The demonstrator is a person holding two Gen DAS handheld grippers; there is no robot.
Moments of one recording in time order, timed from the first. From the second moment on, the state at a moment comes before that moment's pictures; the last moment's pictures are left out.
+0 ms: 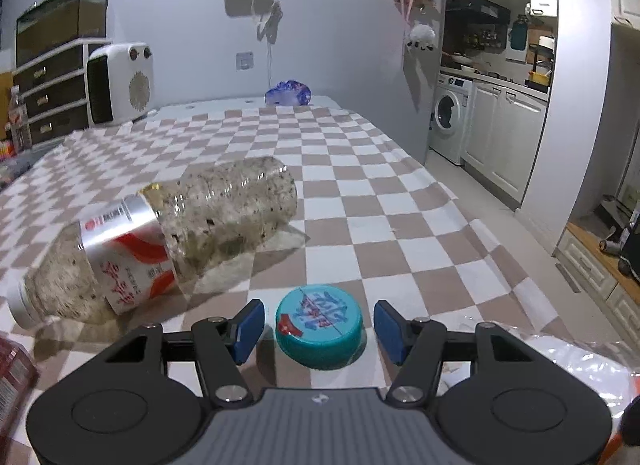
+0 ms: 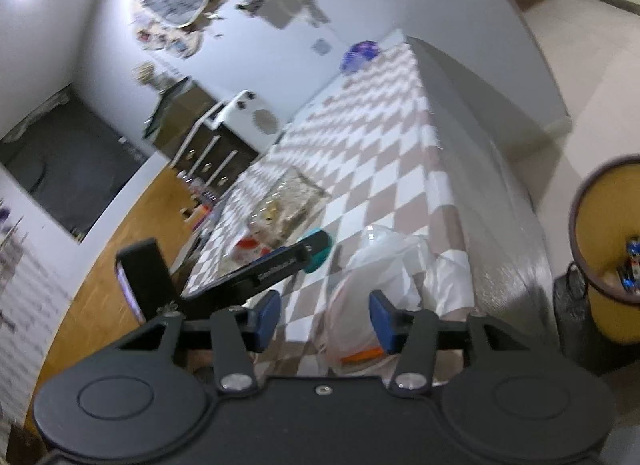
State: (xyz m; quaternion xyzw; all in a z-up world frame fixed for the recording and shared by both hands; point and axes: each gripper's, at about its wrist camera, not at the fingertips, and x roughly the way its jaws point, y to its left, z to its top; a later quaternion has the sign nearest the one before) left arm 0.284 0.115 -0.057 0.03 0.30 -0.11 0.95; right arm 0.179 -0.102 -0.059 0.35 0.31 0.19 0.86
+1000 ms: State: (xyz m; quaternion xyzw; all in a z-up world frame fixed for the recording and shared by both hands) left arm 0.187 0.104 -0.026 -0.01 0.29 -0.07 0.95; right arm 0.160 -0.111 -0.041 0.20 0.28 0.17 0.92
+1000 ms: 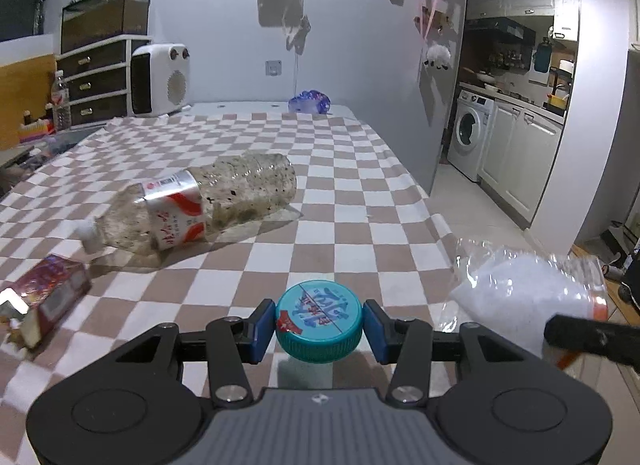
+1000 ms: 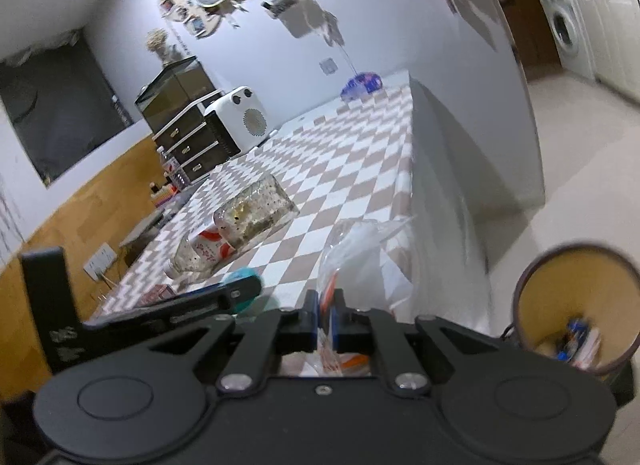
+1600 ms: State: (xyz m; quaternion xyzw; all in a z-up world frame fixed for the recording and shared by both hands) left arm 0.115 0.068 0.005 0.00 0.25 -0.07 0.97; right arm 0.120 -0.144 -0.015 0.09 0.24 0.15 0.96
